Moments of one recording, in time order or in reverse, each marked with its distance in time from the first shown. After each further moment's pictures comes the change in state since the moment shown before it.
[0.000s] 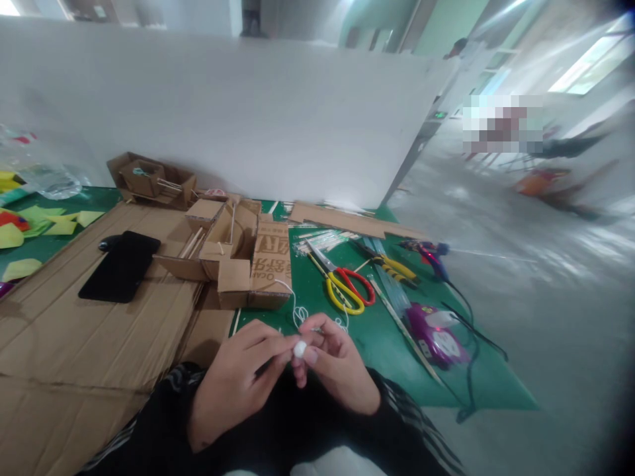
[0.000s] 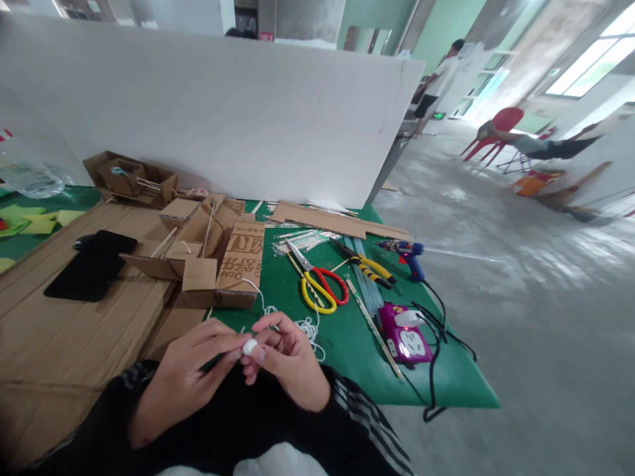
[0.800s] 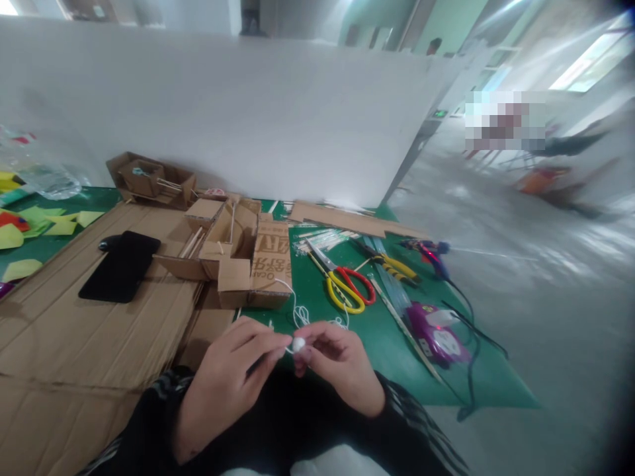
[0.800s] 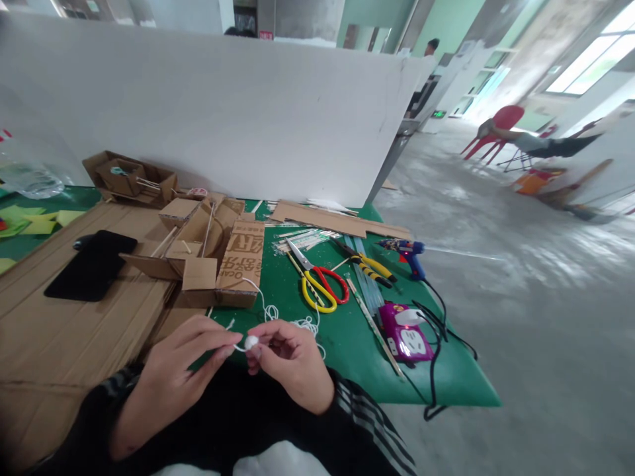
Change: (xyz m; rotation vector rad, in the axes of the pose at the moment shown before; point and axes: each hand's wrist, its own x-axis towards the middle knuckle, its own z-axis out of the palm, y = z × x) left_hand 0.000 0.005 -0.009 0.133 0.070 -0.028; right_hand -0.002 -0.011 0.002 -0.360 0.103 -0.009
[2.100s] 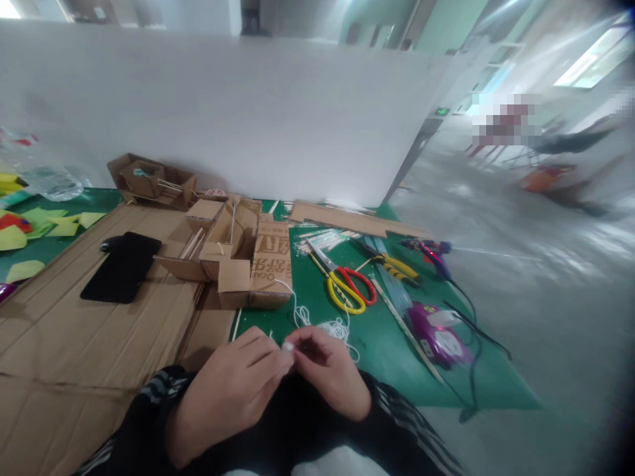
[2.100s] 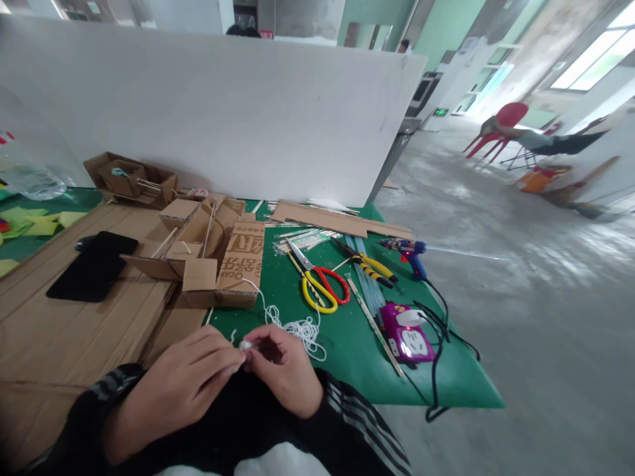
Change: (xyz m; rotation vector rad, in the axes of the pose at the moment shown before) left_hand -0.004 -0.003 0.000 0.183 -0.261 0.185; right_hand -0.001 0.014 0.004 -0.183 0.061 0.086
